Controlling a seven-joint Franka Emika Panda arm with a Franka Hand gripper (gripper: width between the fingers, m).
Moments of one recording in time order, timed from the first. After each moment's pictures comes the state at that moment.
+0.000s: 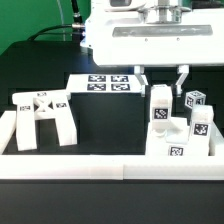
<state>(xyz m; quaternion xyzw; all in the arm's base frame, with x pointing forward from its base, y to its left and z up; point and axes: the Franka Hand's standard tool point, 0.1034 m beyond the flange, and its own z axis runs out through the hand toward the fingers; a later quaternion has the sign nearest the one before) 0.655 0.037 0.111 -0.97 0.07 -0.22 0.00</state>
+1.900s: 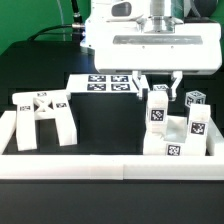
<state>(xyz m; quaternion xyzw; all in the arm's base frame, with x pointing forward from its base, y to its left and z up) 0.625 0.038 0.088 -0.95 0.04 -0.30 -0.02</state>
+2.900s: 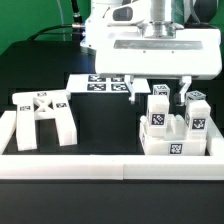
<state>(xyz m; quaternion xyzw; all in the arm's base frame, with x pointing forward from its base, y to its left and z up) 0.629 0.039 0.086 -0.95 0.02 -0.31 -0.02</state>
